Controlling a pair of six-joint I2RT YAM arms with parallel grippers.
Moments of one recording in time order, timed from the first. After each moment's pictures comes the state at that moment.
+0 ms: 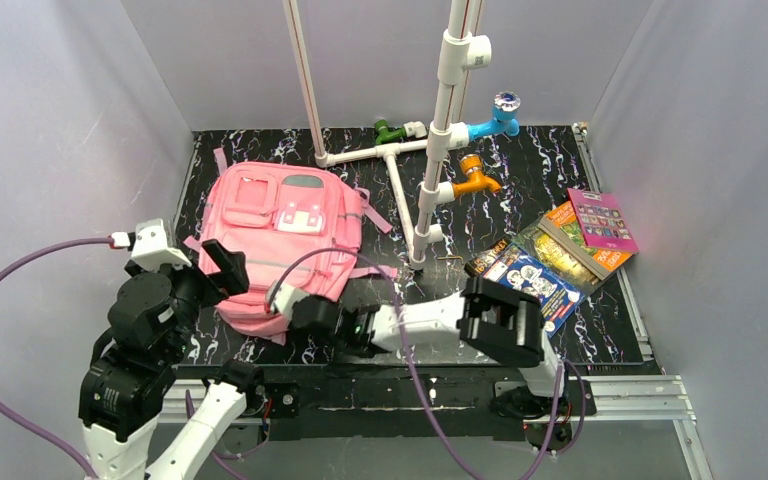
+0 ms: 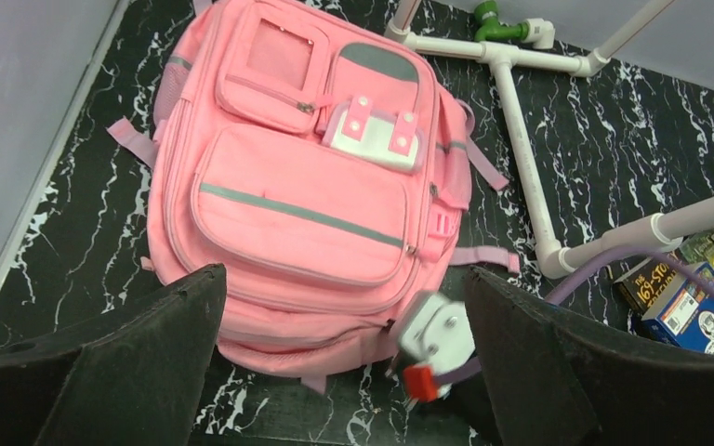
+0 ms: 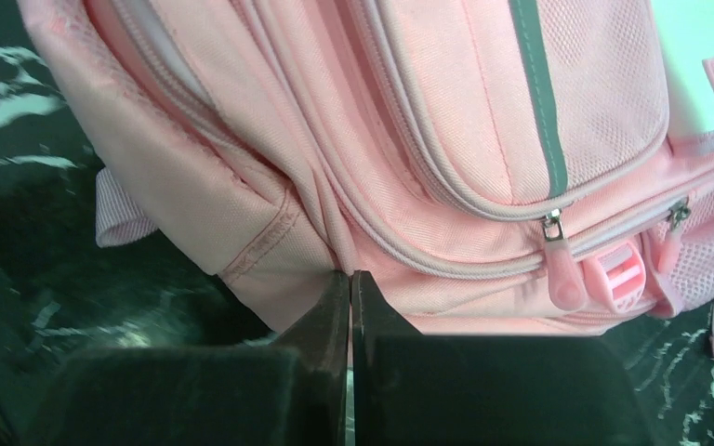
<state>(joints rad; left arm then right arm) -0.33 0.48 1.21 -1.04 -0.35 -0.35 1.42 2.02 1.30 0.15 0.45 -0.11</state>
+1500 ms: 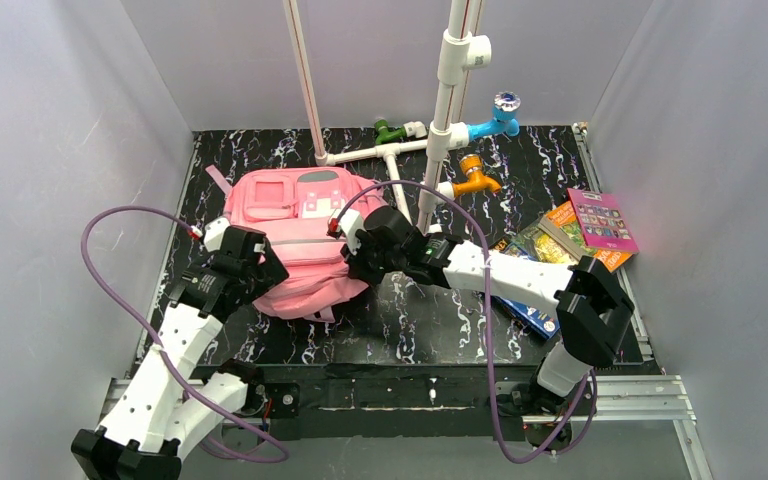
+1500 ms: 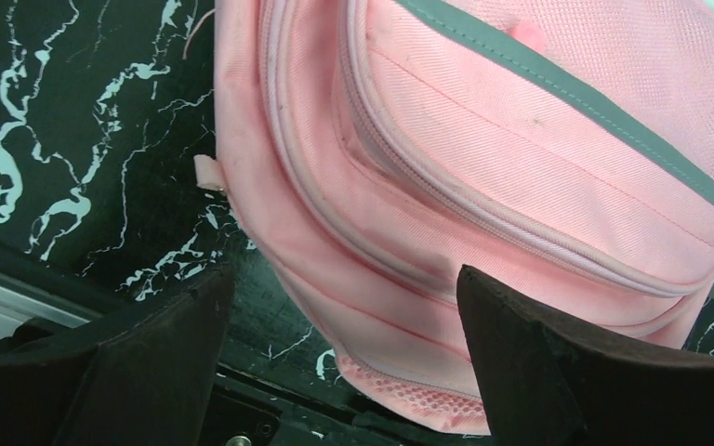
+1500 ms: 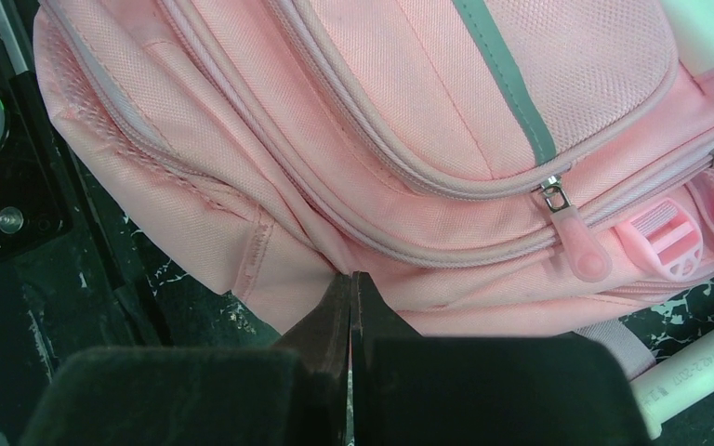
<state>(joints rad) -0.34 0.84 0.92 -1.10 -0.40 -0.82 1.03 1.63 1.21 -0.21 -0.18 -0.04</state>
